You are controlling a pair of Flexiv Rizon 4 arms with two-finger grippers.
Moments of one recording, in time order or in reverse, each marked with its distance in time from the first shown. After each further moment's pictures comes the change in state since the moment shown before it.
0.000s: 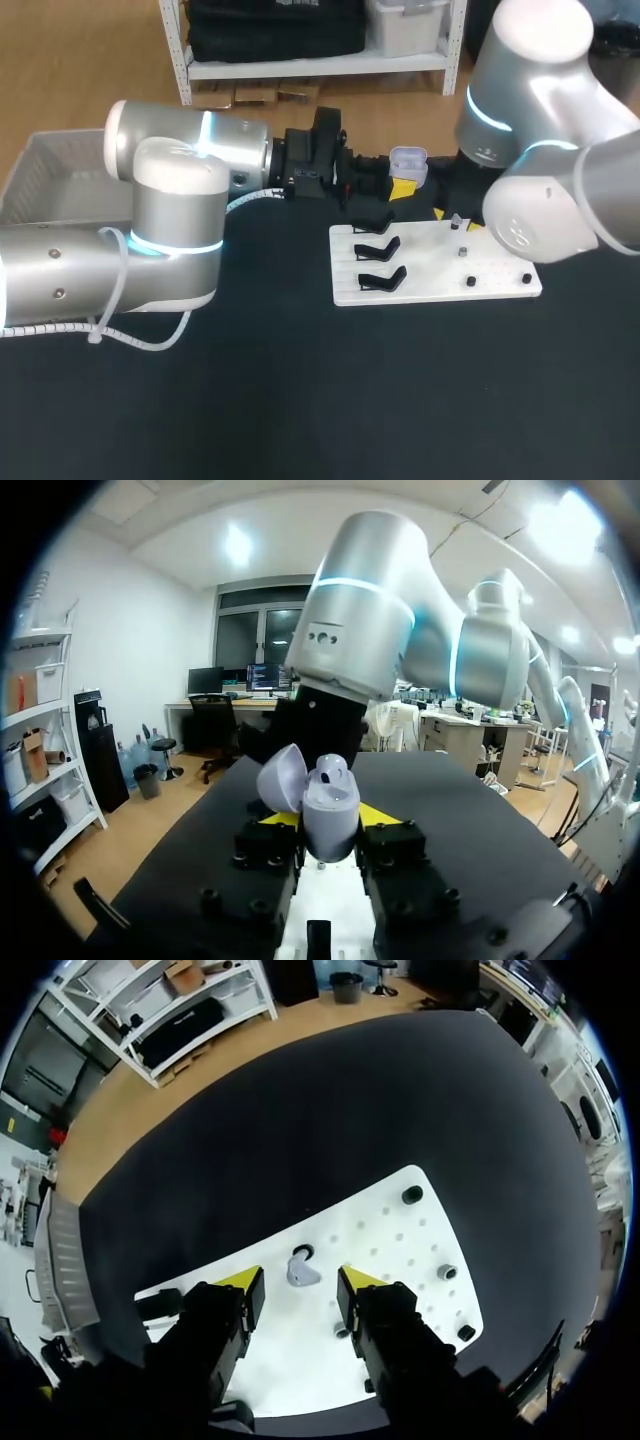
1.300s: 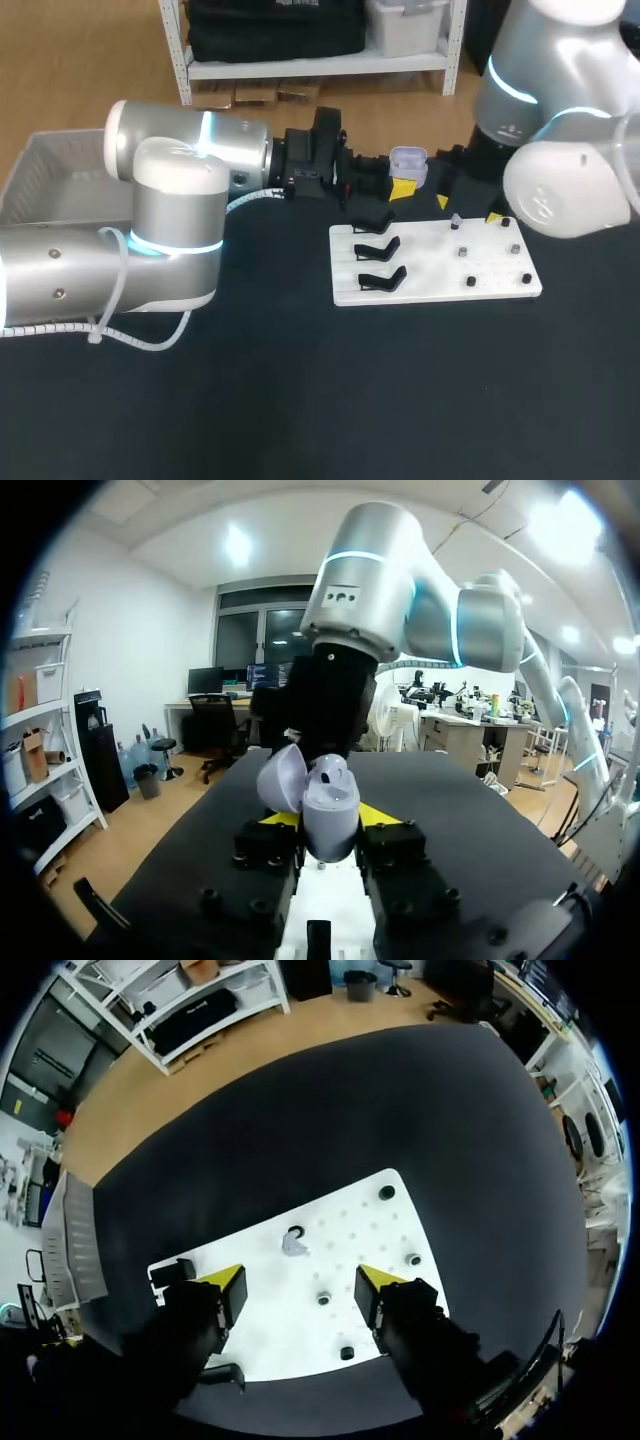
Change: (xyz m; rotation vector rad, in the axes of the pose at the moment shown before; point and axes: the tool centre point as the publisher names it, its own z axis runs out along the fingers) left arm 0.000 0.000 0.000 0.000 0.000 0.000; right arm 0.003 -0.007 -0.039 -0.013 0.039 -0.062
